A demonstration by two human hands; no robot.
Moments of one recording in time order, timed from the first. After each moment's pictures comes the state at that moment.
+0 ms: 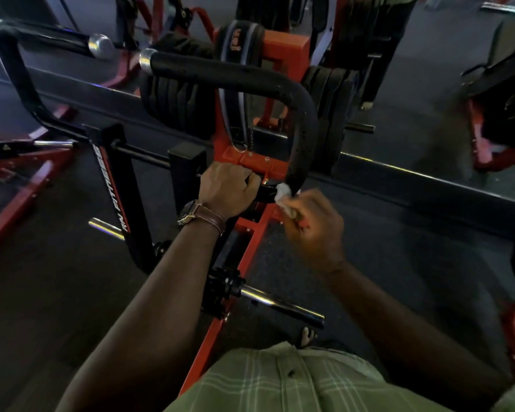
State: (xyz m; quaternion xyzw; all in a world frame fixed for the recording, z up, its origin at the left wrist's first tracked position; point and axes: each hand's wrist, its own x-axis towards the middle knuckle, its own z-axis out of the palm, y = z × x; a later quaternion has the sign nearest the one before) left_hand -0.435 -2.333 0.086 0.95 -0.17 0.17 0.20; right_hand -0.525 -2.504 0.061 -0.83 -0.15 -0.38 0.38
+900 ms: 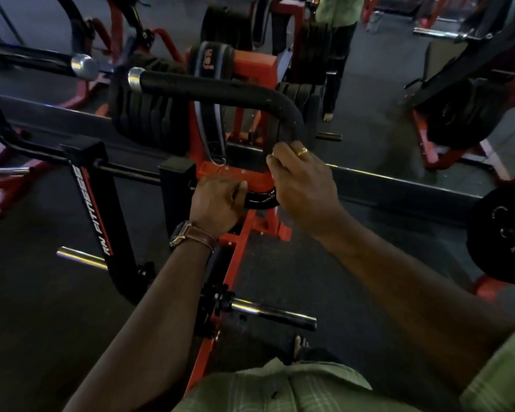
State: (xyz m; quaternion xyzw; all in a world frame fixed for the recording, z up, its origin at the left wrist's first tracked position) left_hand -0.429 -2.314 0.067 0.87 -0.30 0.24 0.32; right_hand -0.488 -2.487 0.130 -0.91 -0.17 -0.39 0.00
